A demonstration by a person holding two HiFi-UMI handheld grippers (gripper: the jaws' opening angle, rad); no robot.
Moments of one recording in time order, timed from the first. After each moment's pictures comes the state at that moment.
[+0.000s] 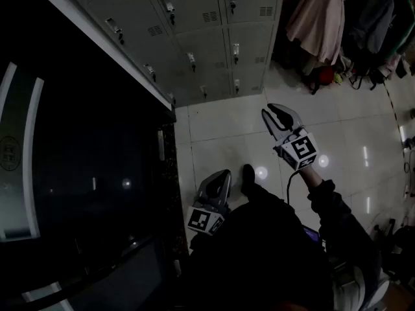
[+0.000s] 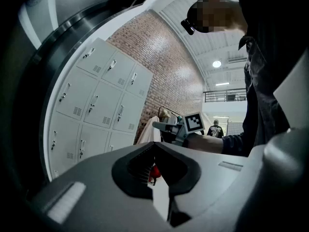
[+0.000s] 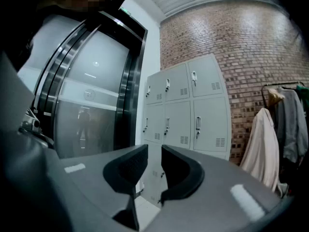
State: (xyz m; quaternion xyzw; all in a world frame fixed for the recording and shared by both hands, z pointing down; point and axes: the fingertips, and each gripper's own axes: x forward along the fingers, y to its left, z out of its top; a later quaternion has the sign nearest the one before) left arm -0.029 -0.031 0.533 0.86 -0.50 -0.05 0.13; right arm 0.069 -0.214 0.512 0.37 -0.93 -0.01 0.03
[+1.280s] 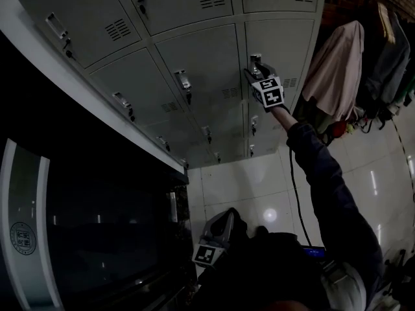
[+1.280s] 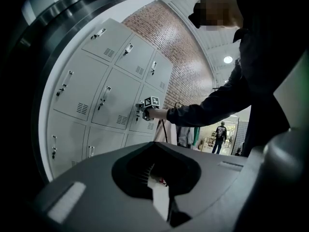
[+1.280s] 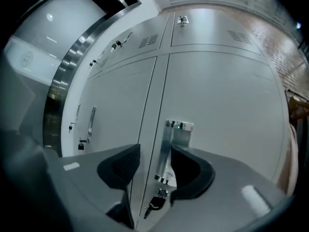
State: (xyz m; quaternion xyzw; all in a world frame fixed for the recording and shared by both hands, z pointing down) left arm -0.122 -0.255 0.551 0.84 -0.52 -0.04 0.15; right arm -0.057 -0.759 0.461 0.47 -0.88 -0.04 0.08
